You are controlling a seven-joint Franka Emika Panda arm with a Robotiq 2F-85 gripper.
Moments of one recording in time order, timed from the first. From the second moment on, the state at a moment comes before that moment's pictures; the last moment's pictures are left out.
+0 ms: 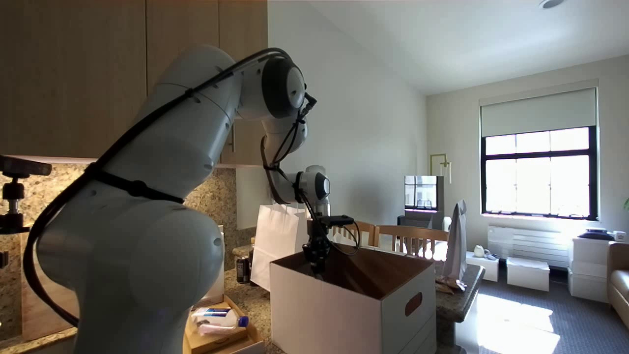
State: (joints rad) arm 0.13 0.46 0.18 -1.83 -0.18 2.17 -1.10
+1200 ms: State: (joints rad) arm 0.14 0.46 0.20 -1.82 -0.18 2.17 -1.10
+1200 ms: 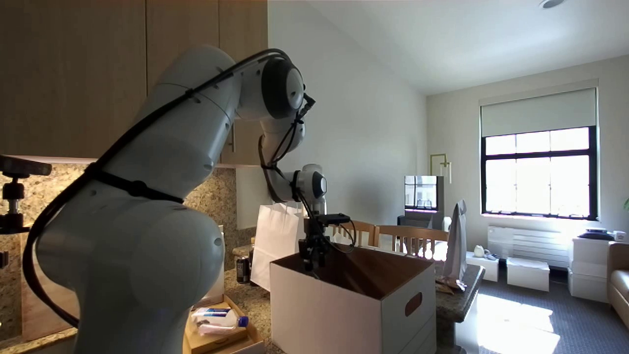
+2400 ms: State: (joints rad) arm 0.12 0.44 0.19 -1.83 -0.17 2.11 -1.10
